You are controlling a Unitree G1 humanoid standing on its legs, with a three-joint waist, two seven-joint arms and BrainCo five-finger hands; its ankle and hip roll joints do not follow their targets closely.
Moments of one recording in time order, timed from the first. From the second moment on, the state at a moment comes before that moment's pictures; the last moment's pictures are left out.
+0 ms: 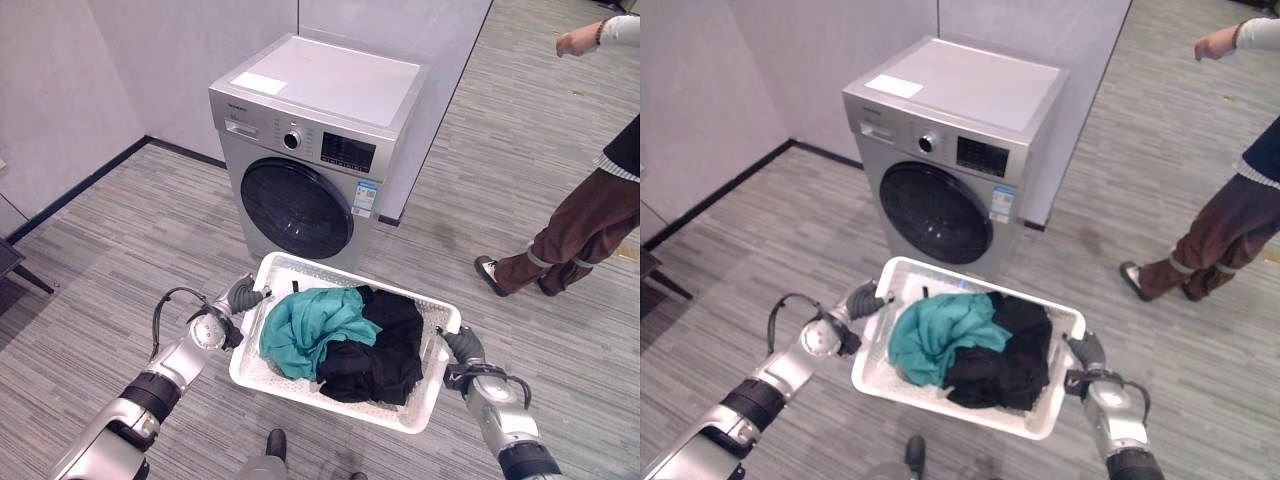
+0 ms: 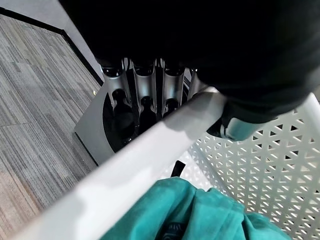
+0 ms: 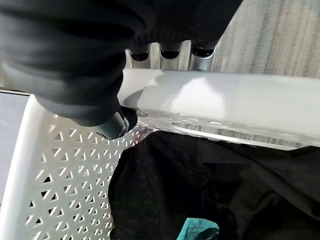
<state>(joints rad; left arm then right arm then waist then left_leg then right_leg) -0.40 0.58 -0.52 0.46 0.06 0.03 0.05 -0.07 -0.32 0.02 0.48 0.38 0.04 -0.09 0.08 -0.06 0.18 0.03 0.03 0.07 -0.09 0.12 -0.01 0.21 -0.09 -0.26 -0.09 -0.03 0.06</state>
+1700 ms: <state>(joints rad) -0.31 0.49 -0.14 0.10 0.01 -0.02 0.17 -0.08 -0.51 -0.01 -0.06 0.34 0.06 -0.13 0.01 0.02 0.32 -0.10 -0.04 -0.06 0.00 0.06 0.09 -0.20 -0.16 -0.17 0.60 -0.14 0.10</state>
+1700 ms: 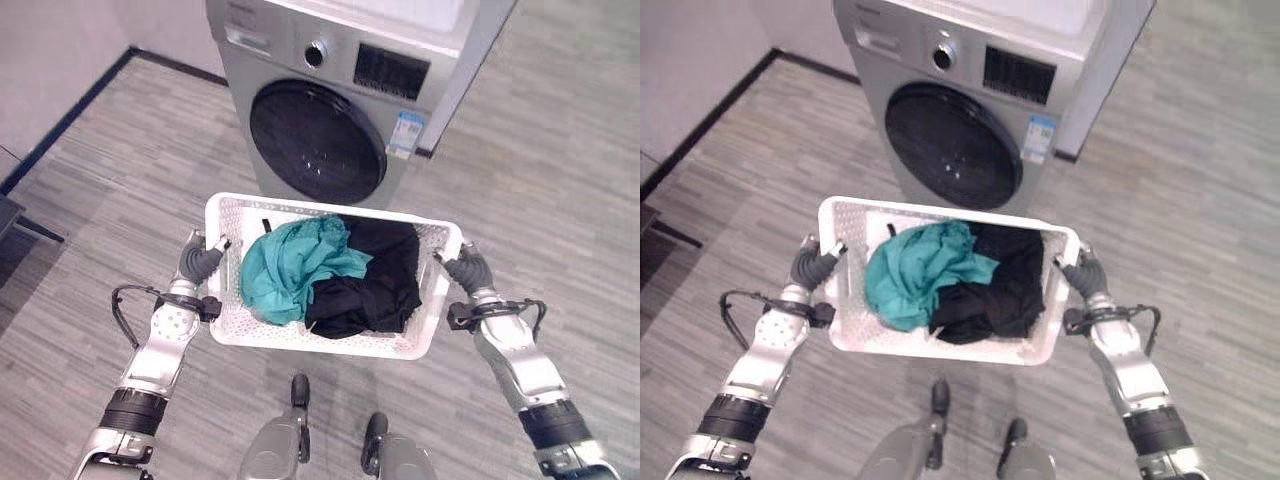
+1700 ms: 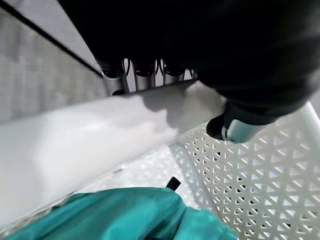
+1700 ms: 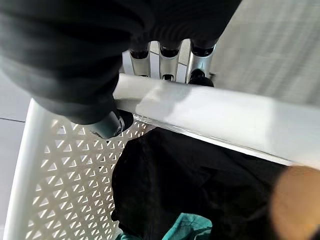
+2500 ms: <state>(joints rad) -0.37 0.50 -0.12 0.20 0.03 -0.03 0.19 0.06 -0.53 0.09 -0.12 0.35 0.05 -0.12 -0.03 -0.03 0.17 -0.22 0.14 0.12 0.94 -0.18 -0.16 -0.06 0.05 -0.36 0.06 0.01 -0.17</state>
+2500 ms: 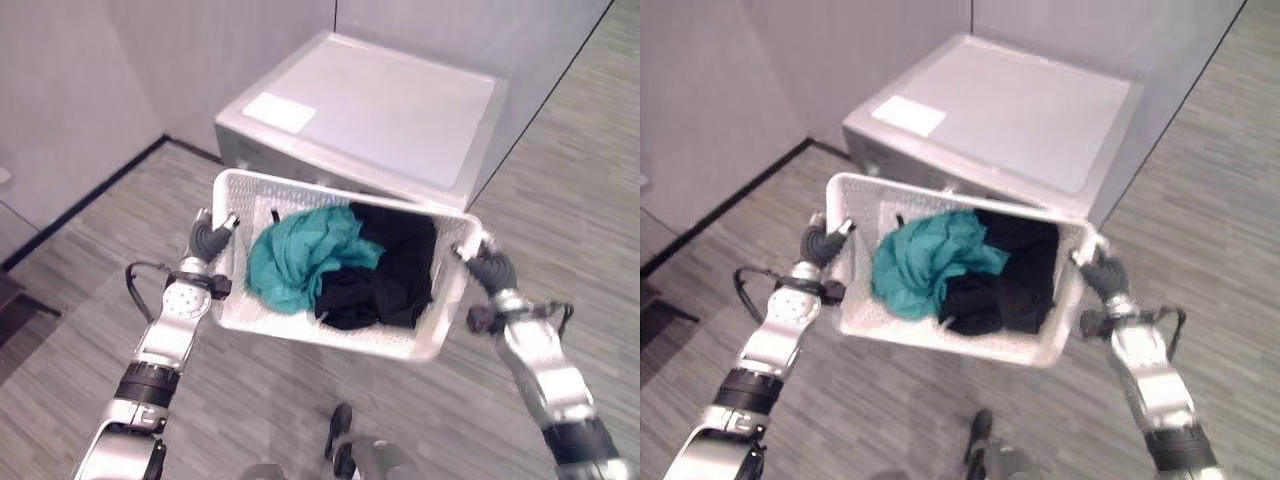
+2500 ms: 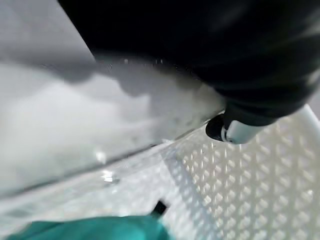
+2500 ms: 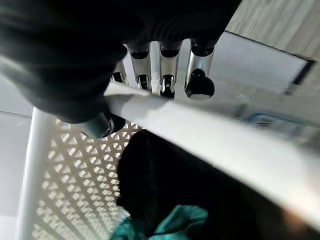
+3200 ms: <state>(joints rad) -0.17 0.67 0.00 -0.19 0.15 -0.05 0.18 0.10 -0.46 -0.08 -0.35 0.34 0.06 -0.05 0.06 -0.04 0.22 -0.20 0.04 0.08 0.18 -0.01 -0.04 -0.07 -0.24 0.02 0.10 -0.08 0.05</state>
